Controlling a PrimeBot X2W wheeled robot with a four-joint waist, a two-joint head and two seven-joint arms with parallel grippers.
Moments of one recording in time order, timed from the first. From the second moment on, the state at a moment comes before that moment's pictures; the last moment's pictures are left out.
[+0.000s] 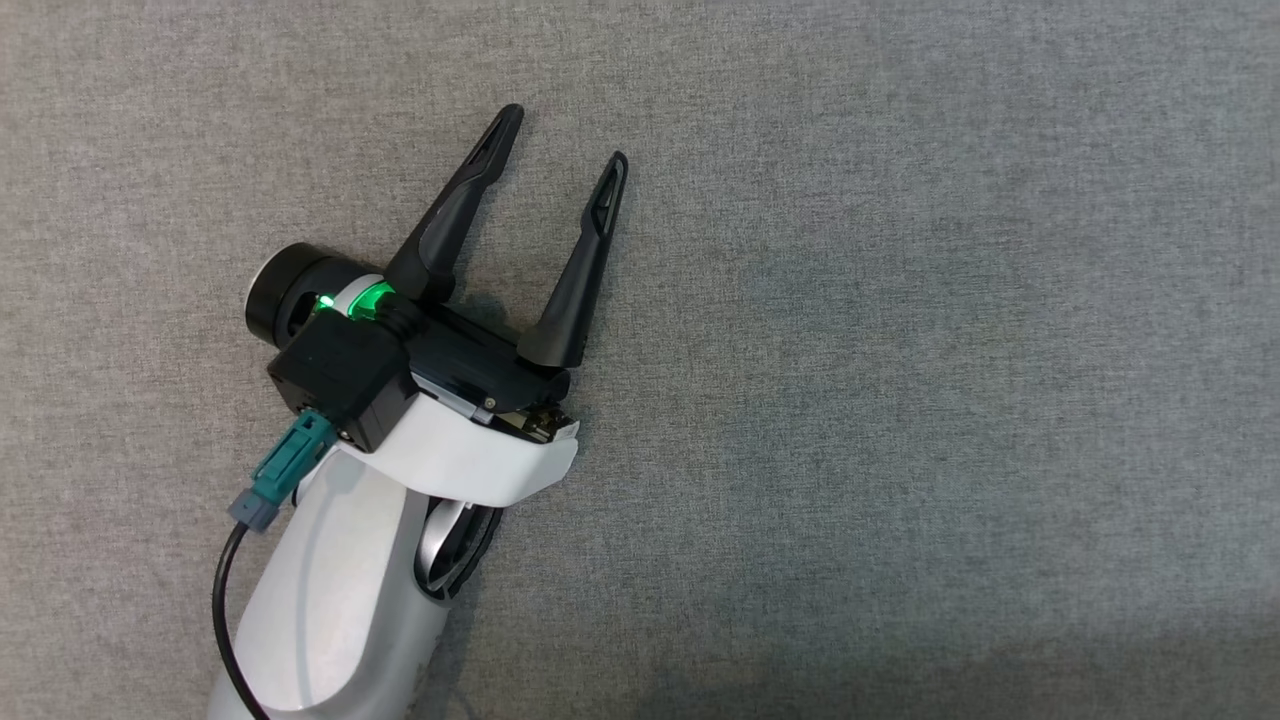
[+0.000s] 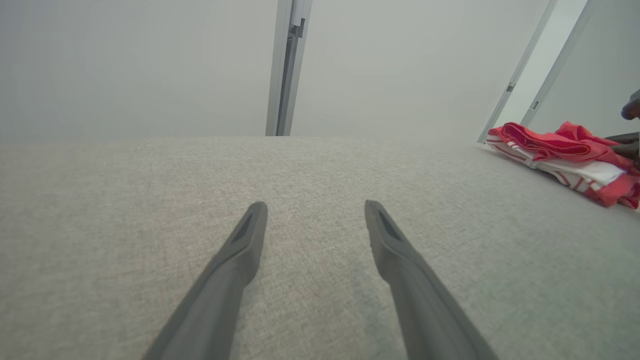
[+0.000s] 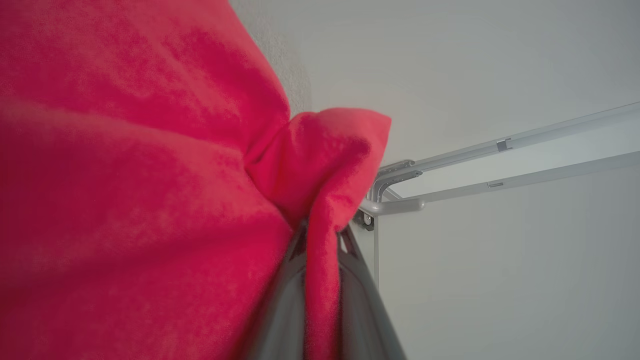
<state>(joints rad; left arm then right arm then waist) -0.48 0.03 -0.29 0.08 -0.20 -0.13 -0.27 -0.84 -0.95 0.11 0.75 0.01 0.13 -0.06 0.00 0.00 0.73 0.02</state>
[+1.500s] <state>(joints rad) -0.08 0.05 -0.06 0.08 -0.27 -0.06 -0.26 -0.43 -0.32 0.03 0.30 0.20 0.13 -0.26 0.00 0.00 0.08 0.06</state>
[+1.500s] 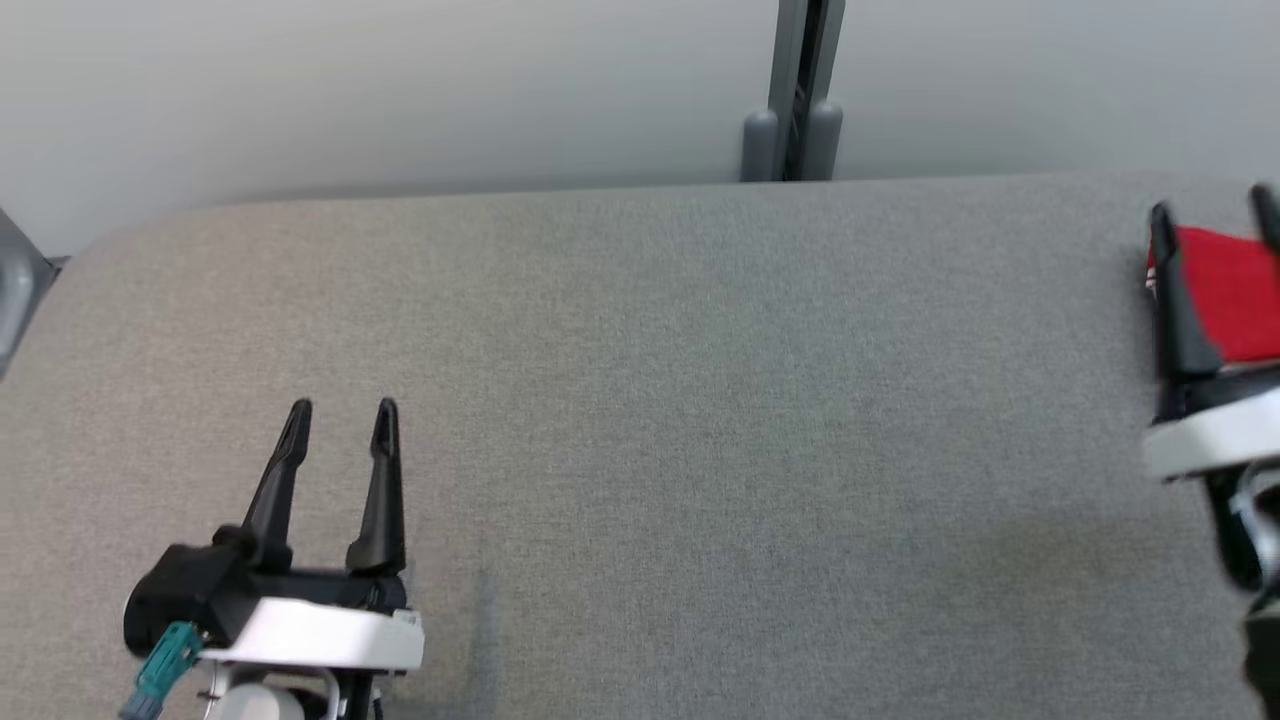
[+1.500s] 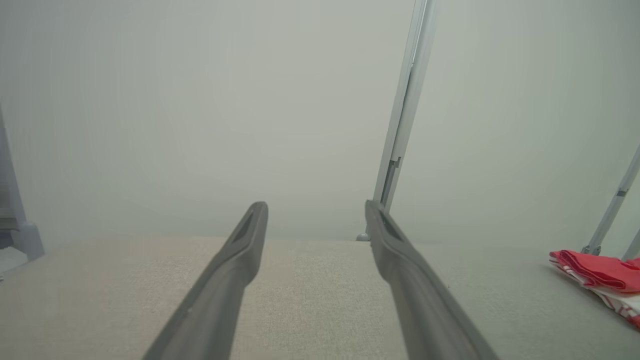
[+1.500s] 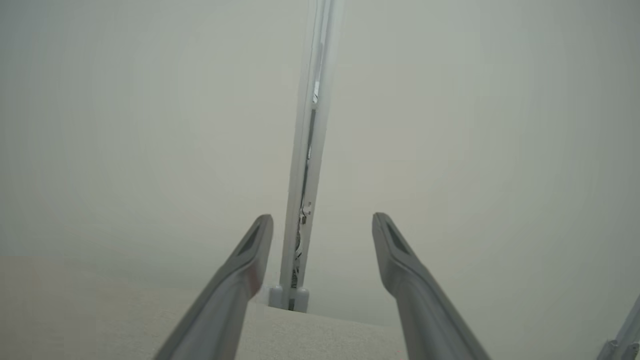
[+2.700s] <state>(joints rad) 0.07 0.05 -0.07 0.11 -0.28 -0.04 -0.26 -0.05 -0.05 0.05 0.10 0.06 0.13 -0.26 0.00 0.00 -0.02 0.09</state>
